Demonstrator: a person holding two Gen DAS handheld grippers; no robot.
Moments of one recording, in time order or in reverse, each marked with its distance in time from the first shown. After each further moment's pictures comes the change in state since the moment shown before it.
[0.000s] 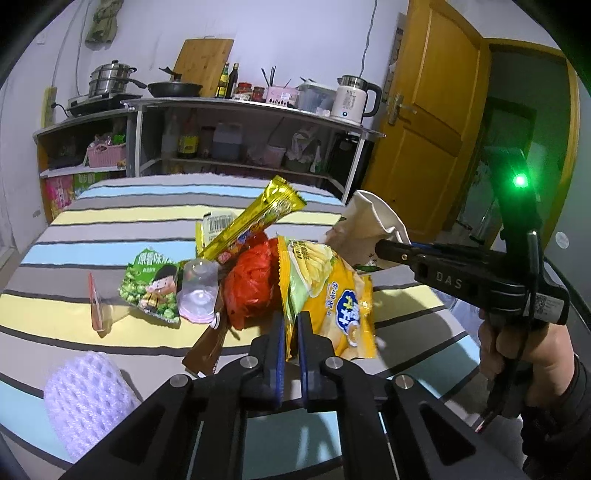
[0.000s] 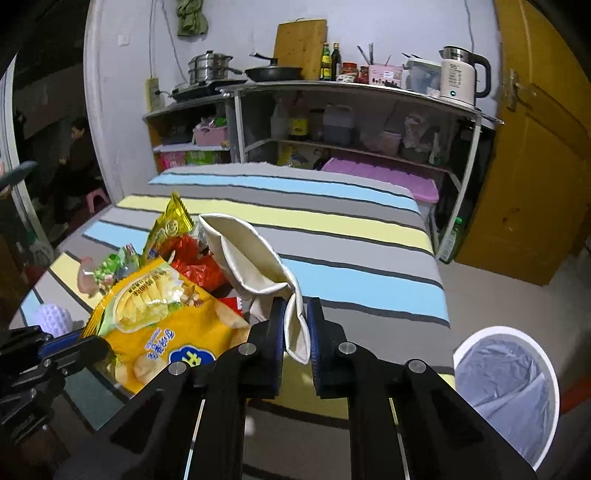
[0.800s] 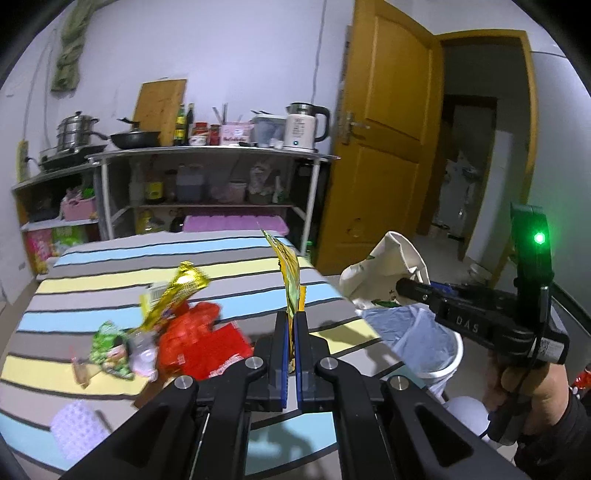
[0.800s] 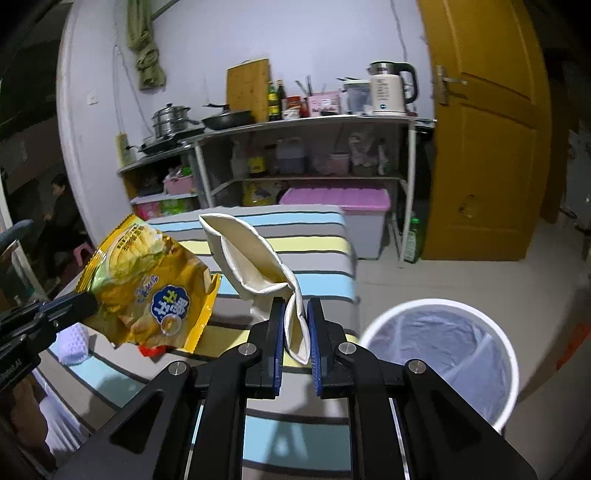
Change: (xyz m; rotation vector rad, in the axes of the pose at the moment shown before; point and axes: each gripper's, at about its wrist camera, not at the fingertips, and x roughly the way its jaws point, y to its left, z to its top) left arm -0.029 -0.083 0.039 0.139 -0.087 -0.076; right arm -0.103 -0.069 -0.033 0.167 -0.130 -0.077
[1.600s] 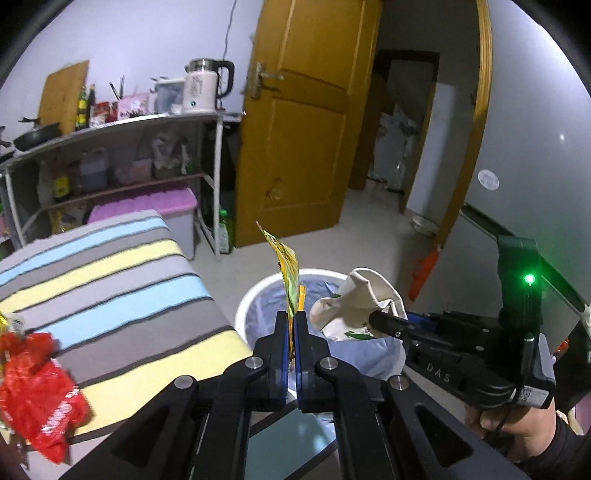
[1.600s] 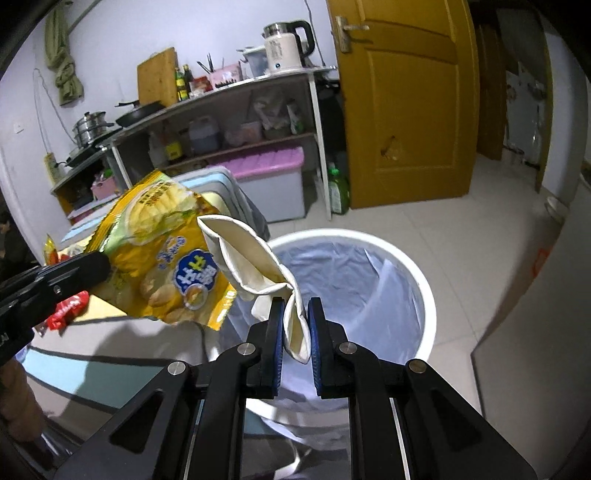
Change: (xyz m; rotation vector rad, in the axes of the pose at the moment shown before) left arm 0.130 -0.123 0.003 0.131 0.164 -0.246; right arm 0.002 -0.128 -0.054 0.196 0.121 -0.188
